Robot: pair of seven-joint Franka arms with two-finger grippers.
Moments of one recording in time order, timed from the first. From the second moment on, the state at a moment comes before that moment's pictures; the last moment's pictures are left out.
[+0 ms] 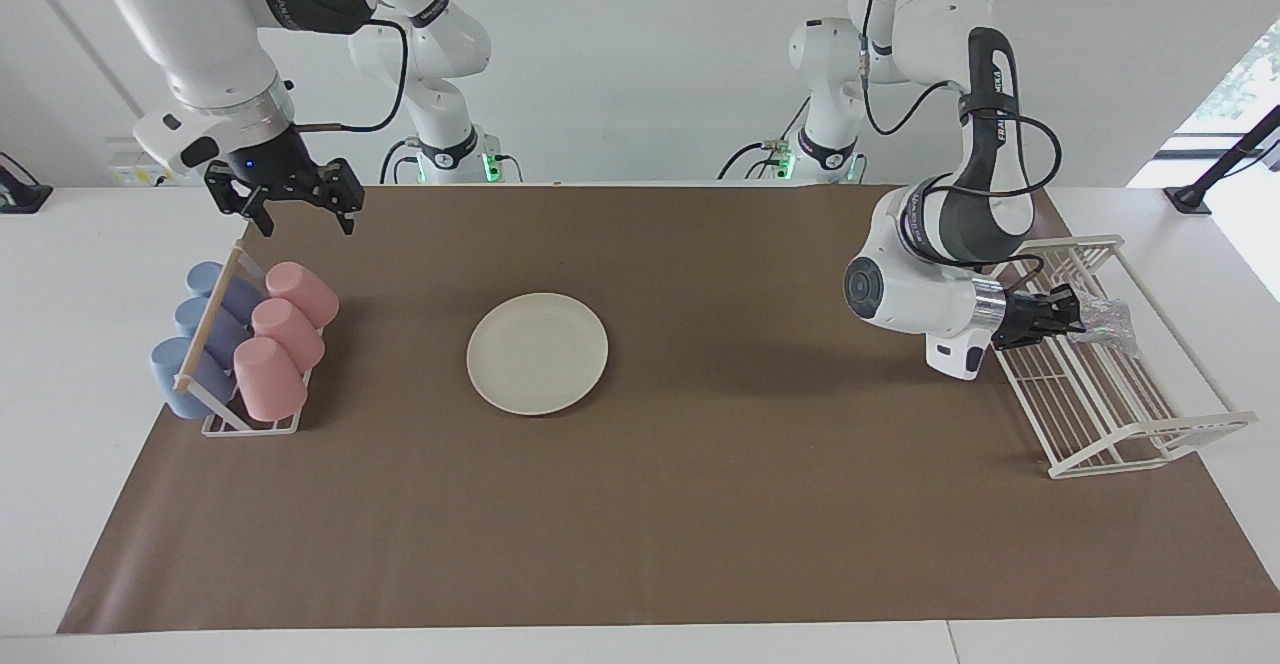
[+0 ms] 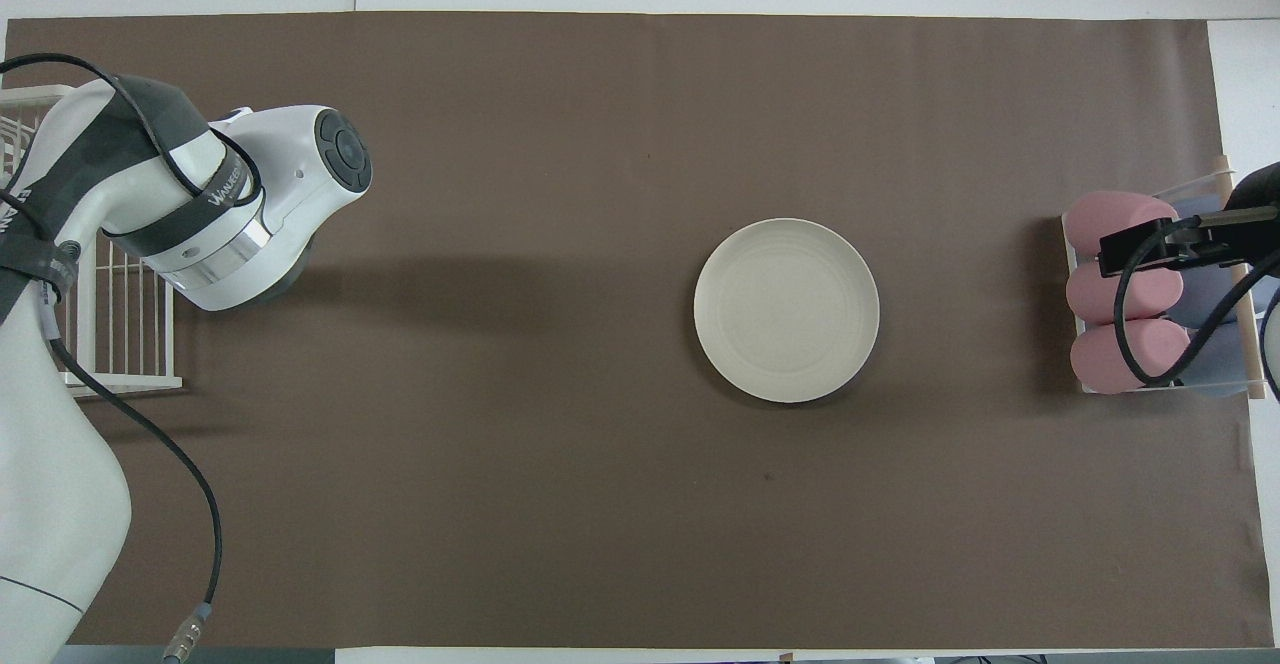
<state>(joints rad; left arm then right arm) -0.23 0.38 -0.03 -1.73 1.15 1.59 -0.60 0.03 -0.04 -0.04 -1.68 -0.06 1.62 -0.06</state>
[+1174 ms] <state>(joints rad) -0.21 0.39 -0.03 -1.72 1.11 1.64 -0.70 0.02 -0.04 -0.04 -1.68 -0.06 1.62 -0.06</state>
